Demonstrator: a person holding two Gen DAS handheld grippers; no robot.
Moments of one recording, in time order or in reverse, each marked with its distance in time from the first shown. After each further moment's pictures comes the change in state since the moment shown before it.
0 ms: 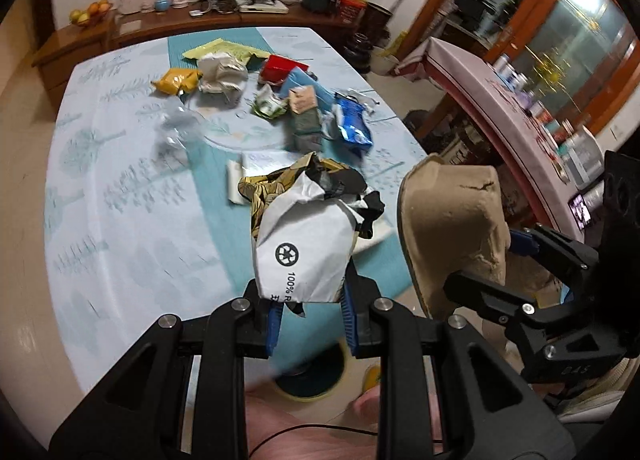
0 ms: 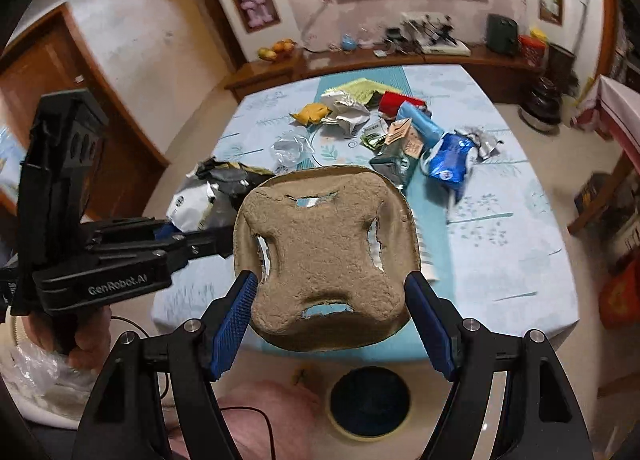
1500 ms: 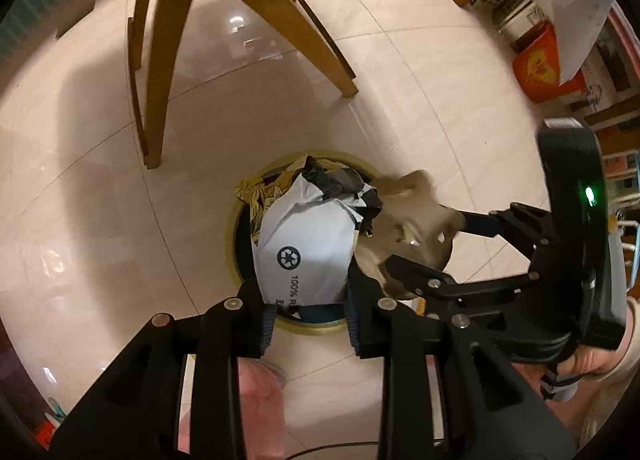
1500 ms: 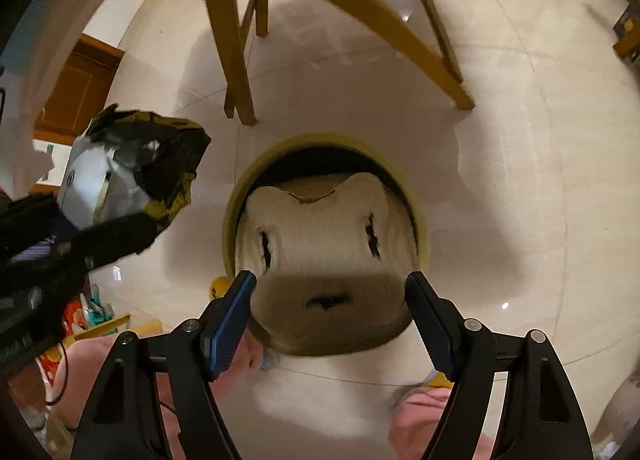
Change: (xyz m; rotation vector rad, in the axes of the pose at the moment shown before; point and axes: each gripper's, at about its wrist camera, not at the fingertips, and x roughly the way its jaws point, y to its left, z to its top) left arm 0.318 -0.044 -0.317 0.012 0.435 0.192; right arm 0.348 -0.164 -0.394 0.154 0.534 0.029
